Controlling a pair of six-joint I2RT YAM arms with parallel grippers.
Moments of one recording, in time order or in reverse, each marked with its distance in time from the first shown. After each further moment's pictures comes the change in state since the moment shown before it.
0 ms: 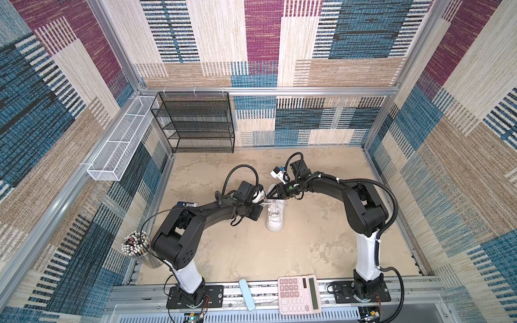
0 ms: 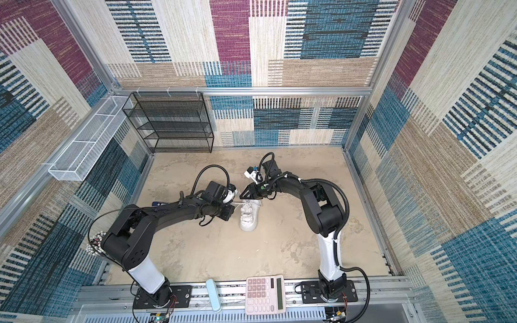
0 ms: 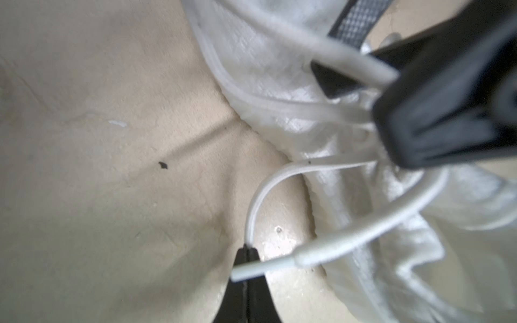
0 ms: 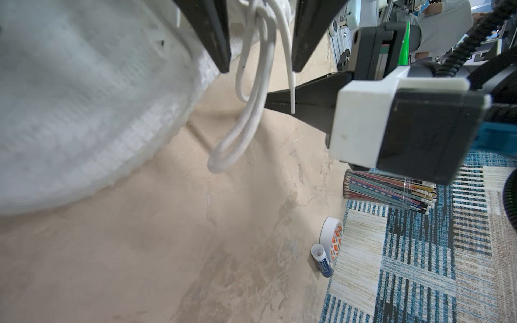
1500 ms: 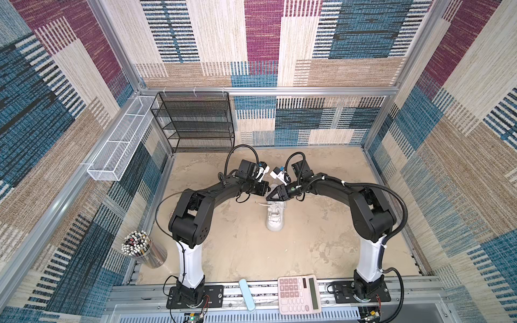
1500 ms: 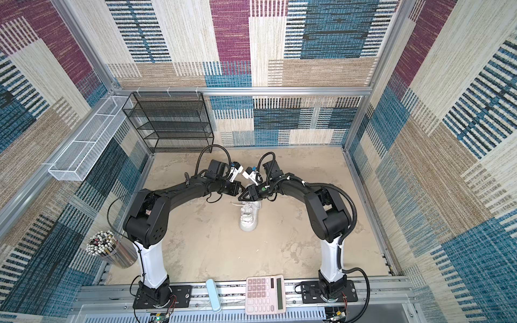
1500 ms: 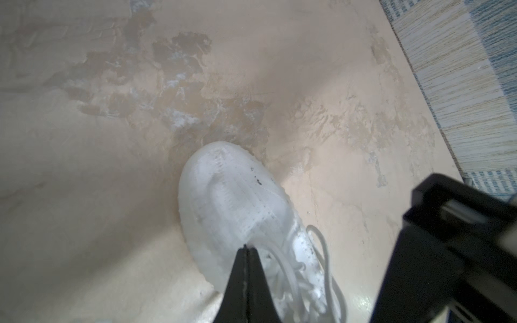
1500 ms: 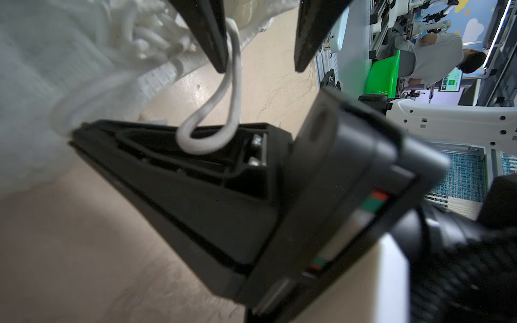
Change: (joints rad) left arm 0.092 0.245 0.380 0.025 0.314 -0.076; right arm 0.001 -0.123 -0.089 0.013 -0.064 -0.041
